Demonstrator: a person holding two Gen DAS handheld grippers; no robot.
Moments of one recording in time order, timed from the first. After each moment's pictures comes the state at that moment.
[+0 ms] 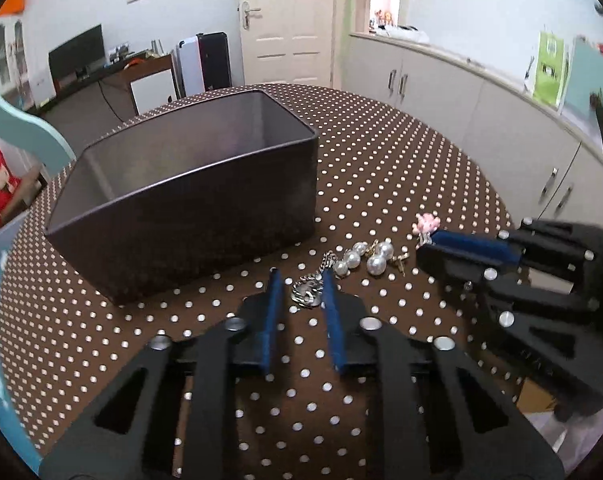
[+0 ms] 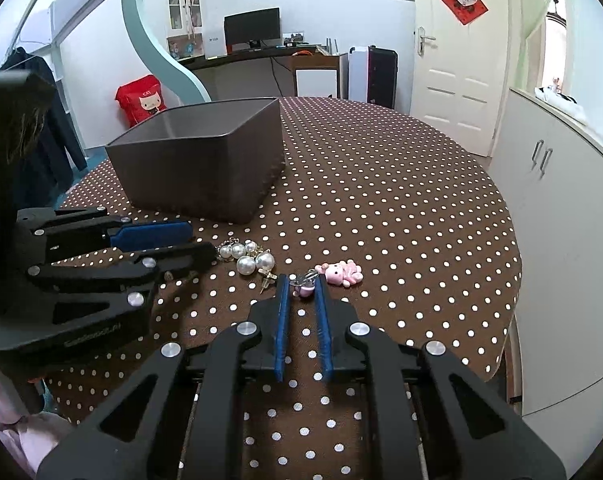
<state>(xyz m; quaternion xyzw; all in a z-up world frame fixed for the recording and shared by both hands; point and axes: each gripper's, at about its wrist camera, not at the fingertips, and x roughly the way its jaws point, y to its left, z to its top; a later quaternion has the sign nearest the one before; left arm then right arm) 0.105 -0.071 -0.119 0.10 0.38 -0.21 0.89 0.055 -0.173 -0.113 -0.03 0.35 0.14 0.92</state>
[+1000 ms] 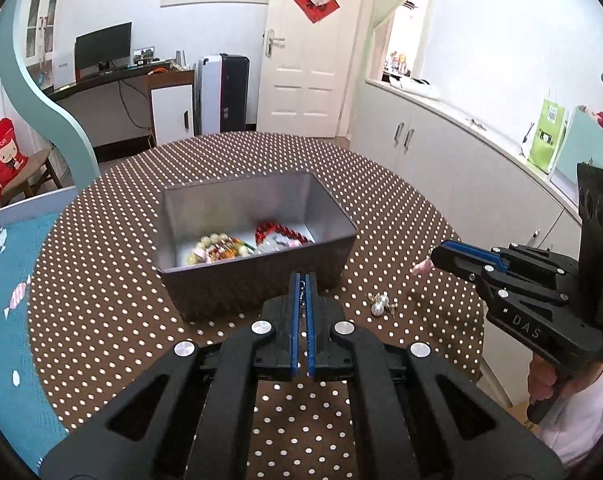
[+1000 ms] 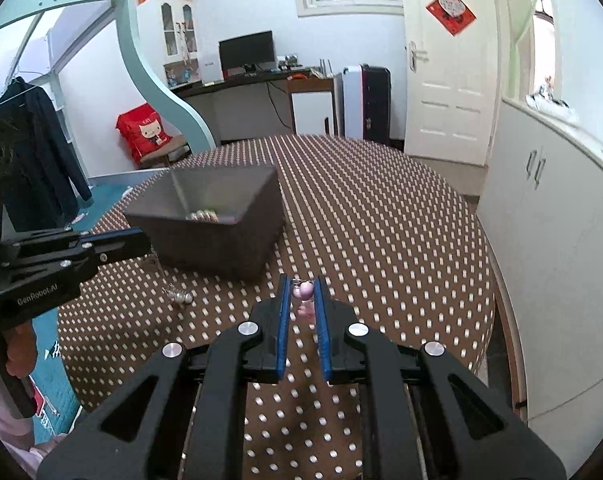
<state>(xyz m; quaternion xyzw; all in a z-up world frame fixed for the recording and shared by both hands) 0.088 -0.007 -0.051 0.01 0.34 -0.21 0.92 0.054 -0.180 -0.052 -0.01 0.32 0.15 0.94</state>
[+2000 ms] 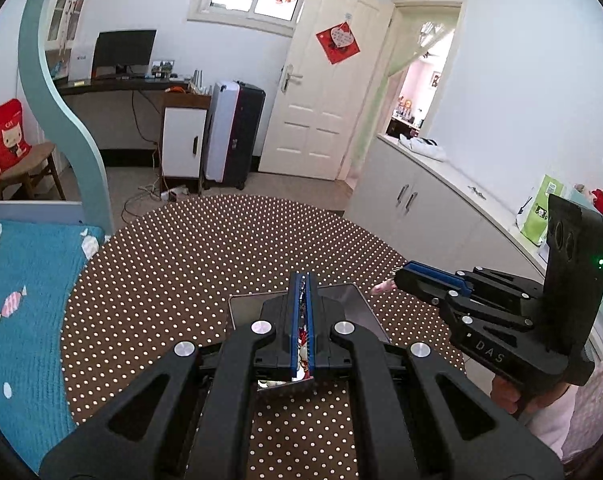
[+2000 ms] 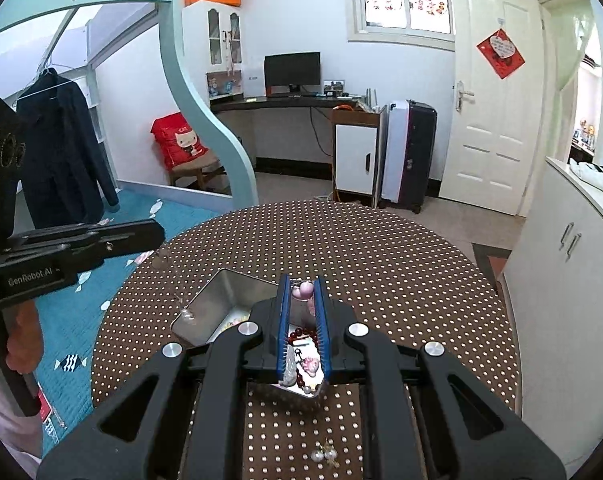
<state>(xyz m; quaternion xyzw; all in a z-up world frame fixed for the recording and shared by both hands) 0.144 0.054 0.033 -0.07 0.31 -0.21 0.92 0.129 -0.114 0.004 -0.05 0.29 0.21 0.93</state>
